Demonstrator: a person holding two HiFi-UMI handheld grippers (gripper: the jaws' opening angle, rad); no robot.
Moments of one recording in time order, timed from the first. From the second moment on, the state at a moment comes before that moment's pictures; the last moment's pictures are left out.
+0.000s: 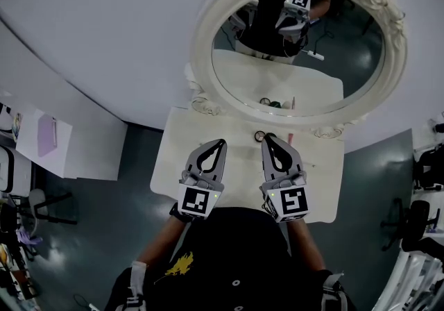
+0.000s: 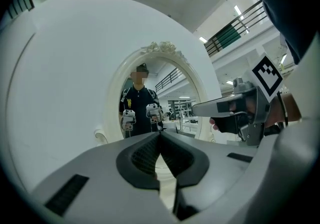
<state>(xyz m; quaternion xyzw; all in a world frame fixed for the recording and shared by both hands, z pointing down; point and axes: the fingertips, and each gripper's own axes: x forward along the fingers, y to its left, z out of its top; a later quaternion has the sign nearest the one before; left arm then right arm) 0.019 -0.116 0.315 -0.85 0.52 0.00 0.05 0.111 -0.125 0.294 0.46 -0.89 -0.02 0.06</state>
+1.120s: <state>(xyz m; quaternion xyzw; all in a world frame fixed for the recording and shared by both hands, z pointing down) 0.036 -0.110 0.334 -0.87 0.49 -0.06 0.02 0.118 -0.125 0.292 0.47 -0.88 -0.02 0.06</state>
